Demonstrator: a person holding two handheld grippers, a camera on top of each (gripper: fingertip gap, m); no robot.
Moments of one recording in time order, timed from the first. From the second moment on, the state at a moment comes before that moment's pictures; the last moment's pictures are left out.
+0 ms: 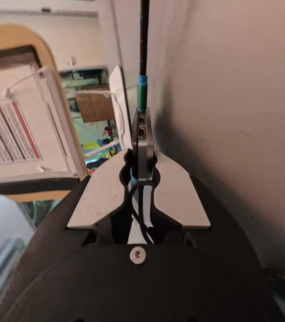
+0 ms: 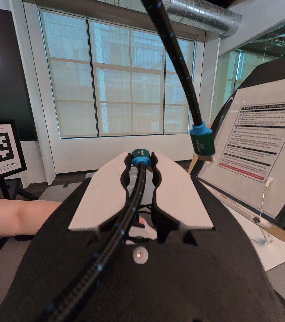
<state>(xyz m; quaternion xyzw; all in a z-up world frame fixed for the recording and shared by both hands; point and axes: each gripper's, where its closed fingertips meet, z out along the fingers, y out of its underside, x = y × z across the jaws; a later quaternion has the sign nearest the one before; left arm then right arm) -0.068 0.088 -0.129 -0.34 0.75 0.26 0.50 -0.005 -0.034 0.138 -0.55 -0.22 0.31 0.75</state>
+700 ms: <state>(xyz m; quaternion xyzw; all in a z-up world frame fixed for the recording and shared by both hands) -0.102 0.079 0.034 -0.41 0.57 0.12 0.71 0.033 -0.036 0.148 -0.56 -0.17 0.19 0.79</state>
